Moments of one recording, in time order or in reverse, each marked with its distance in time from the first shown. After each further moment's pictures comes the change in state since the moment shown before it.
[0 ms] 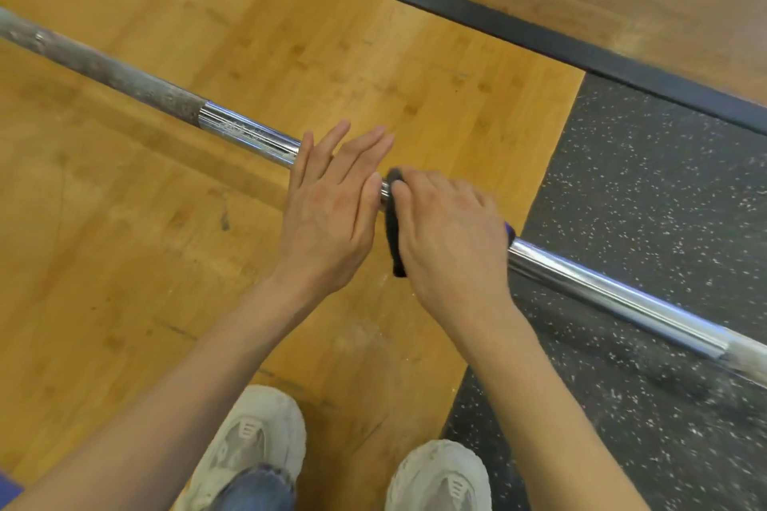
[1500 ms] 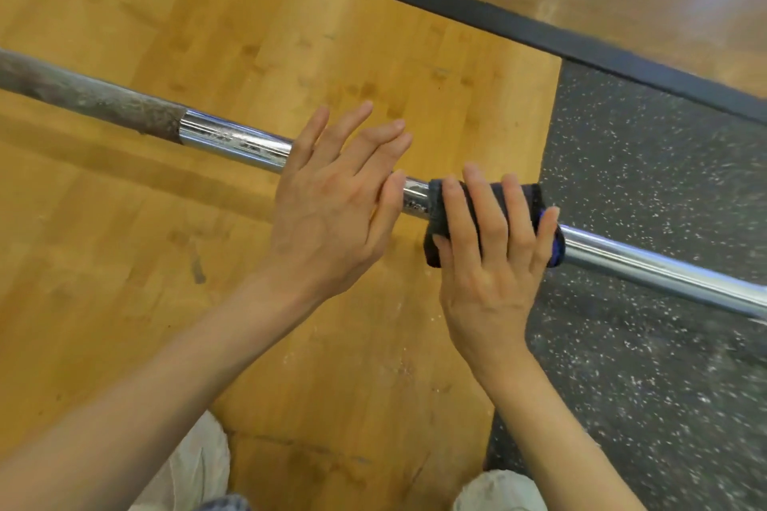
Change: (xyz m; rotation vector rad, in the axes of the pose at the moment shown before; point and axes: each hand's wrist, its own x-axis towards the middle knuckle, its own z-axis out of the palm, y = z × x) left_hand 0.049 -0.040 0.000 0.041 -0.034 0.293; right_hand -0.001 0.030 0.075 -0.312 0.648 -0.082
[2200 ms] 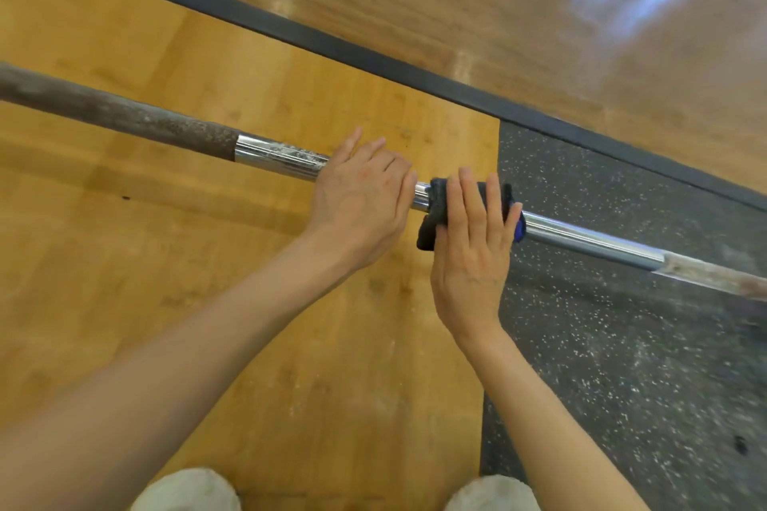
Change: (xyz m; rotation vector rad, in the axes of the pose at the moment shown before) left_hand 0.064 -0.022 0.015 -0.019 -0.041 0.083; right_hand 0.049 0.001 0.020 -0.007 -0.138 0.136
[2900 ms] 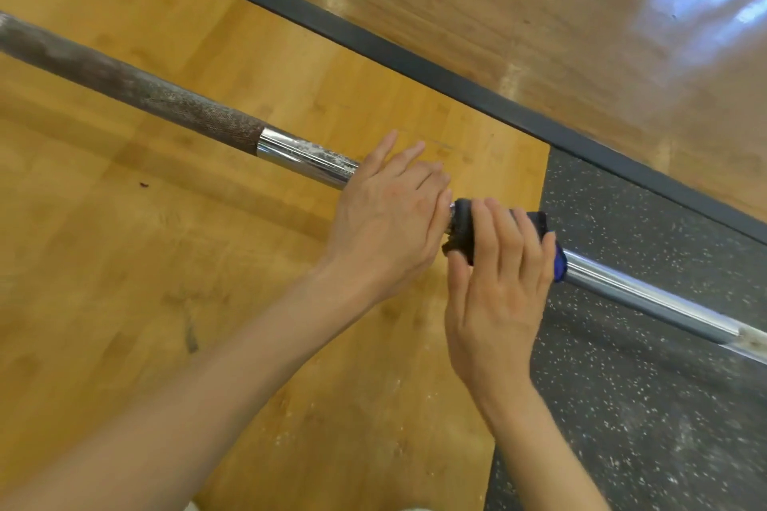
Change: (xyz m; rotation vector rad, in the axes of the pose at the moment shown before) left_hand 0.009 0.002 0.008 -0.023 0.050 -0.062; right_hand 0.017 -0.020 -0.022 0.034 -0.162 0.033
